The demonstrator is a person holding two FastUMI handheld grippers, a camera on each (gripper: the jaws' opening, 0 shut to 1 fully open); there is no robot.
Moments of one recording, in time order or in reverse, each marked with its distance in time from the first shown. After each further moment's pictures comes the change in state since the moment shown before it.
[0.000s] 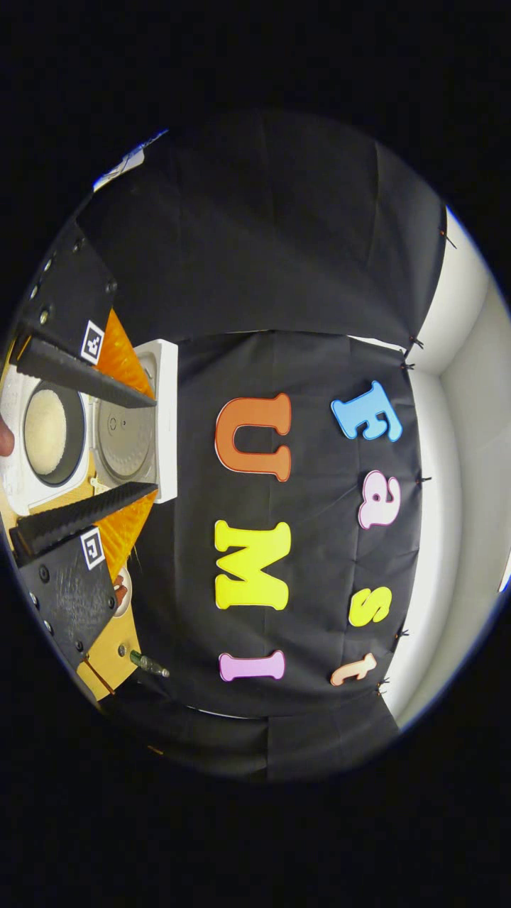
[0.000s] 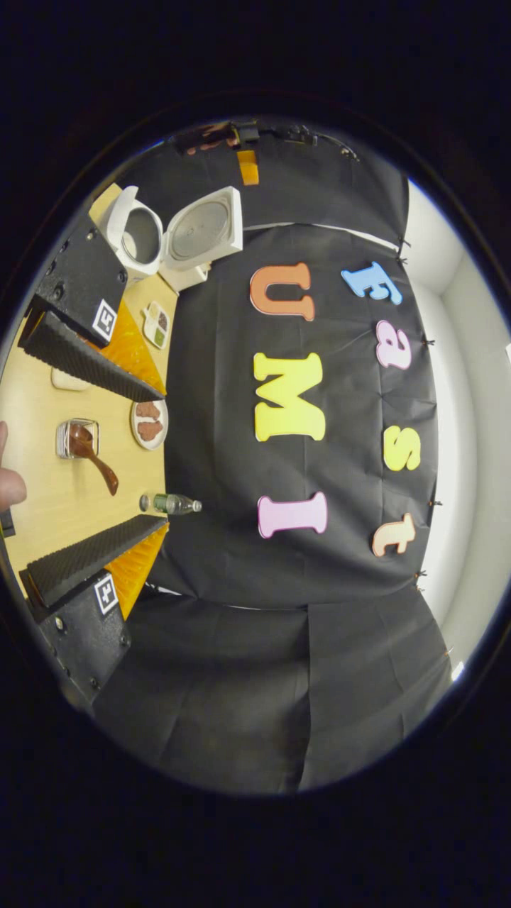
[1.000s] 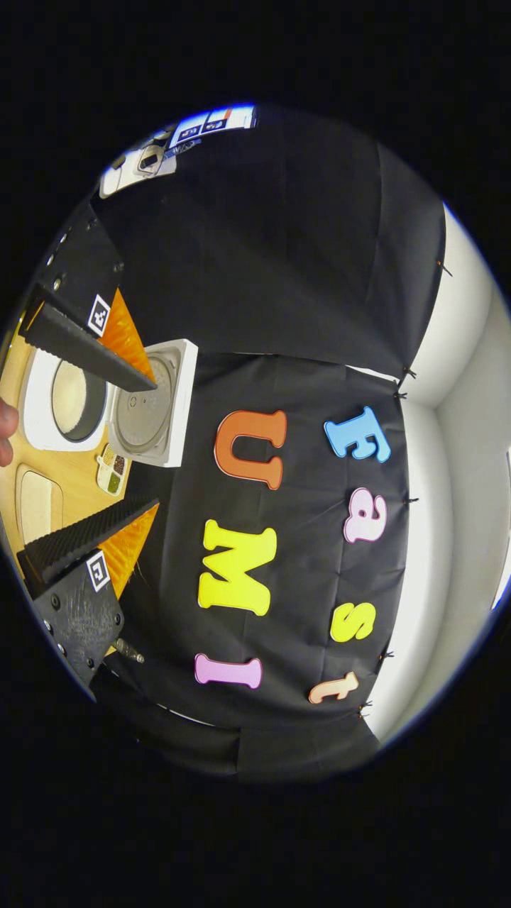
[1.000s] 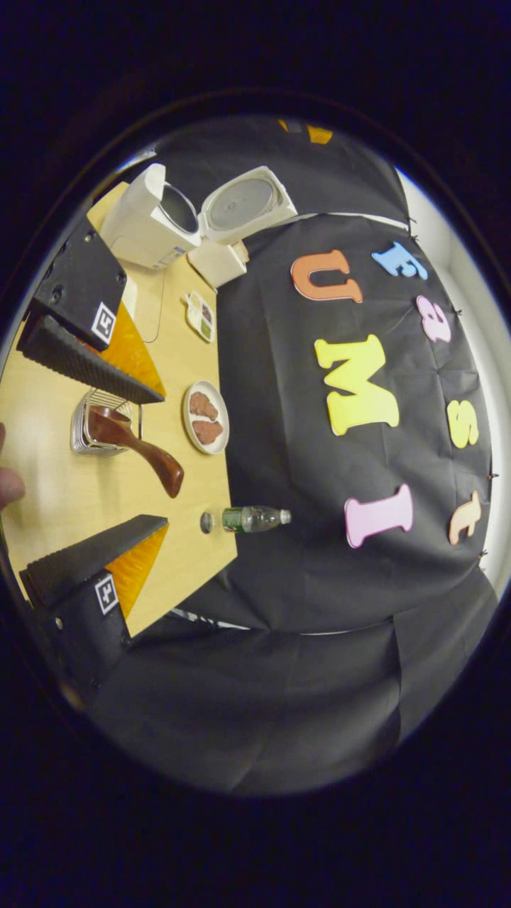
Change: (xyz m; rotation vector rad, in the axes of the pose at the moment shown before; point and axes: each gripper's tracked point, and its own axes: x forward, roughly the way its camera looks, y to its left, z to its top) left arm -0.055 -0.059 0.011 -0.088 0.015 0.144; right arm 0.126 -0.029 -0.172 0.113 0.220 0.117
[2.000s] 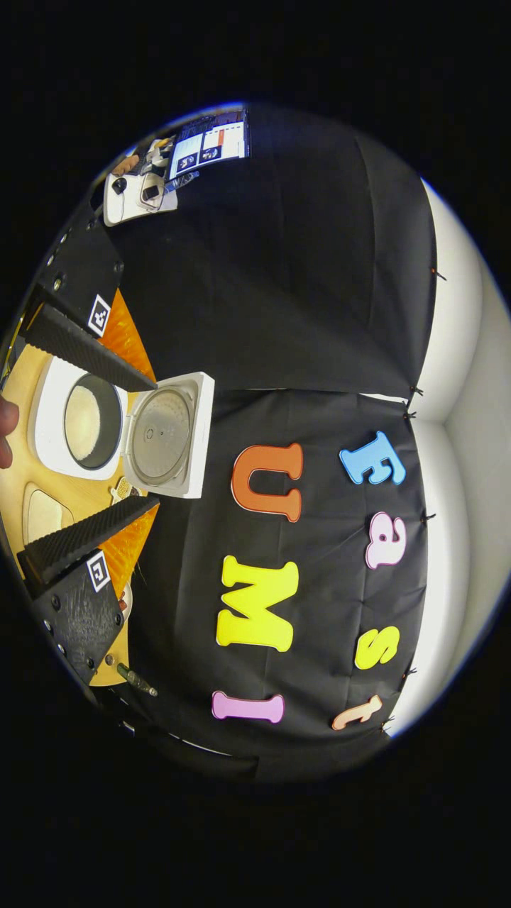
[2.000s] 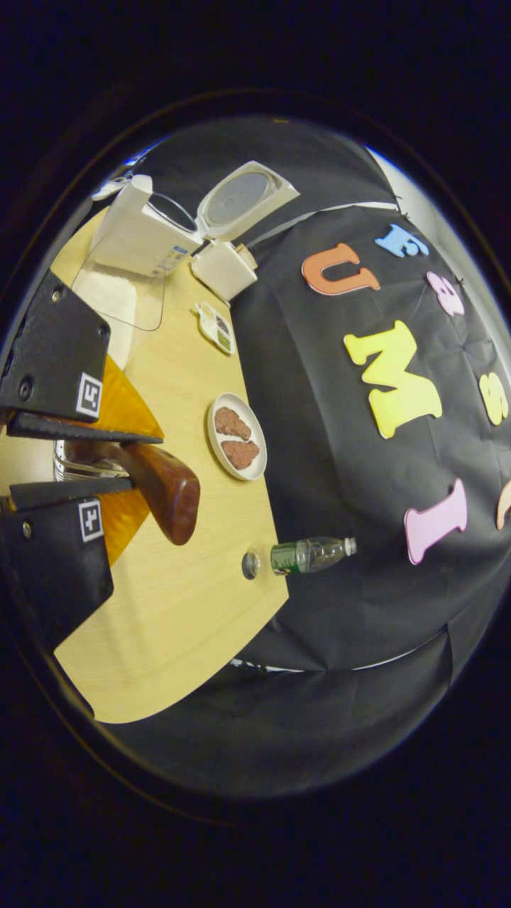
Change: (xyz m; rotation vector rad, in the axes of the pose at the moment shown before) left arm -0.007 0.014 -0.017 0.031 0.065 0.152; right arm 0.079 0.015 -0.030 0.121 0.140 0.104
